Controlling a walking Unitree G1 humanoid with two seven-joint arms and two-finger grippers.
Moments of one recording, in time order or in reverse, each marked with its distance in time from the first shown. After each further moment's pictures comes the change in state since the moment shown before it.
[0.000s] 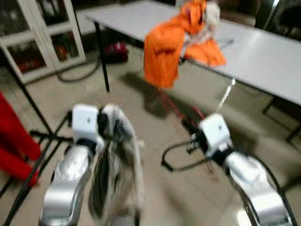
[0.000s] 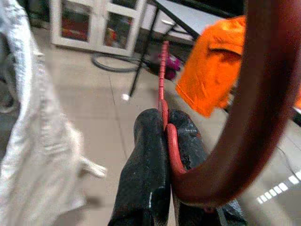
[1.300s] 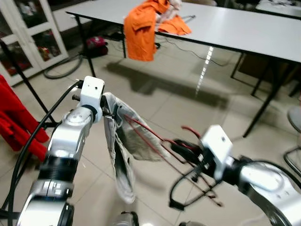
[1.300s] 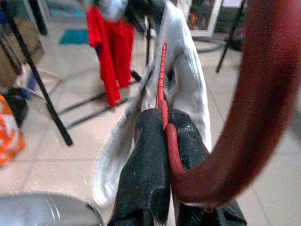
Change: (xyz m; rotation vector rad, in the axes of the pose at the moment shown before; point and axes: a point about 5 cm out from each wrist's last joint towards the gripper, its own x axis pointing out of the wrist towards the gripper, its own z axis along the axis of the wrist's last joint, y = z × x) left arm 0.087 0.042 0.003 0.127 0.326 0.018; right arm -0.033 0.025 0.030 0.106 0.052 0.466
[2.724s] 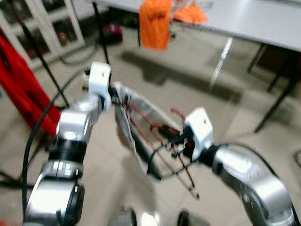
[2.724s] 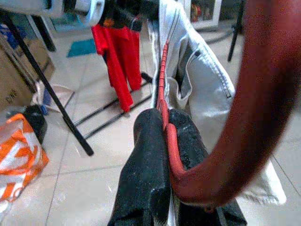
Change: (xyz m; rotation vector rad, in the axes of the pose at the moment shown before) left arm 0.010 -0.017 0.034 -0.109 -0.045 -0.075; right arm 0.039 -0.006 0.005 0.150 -0.018 -0.113
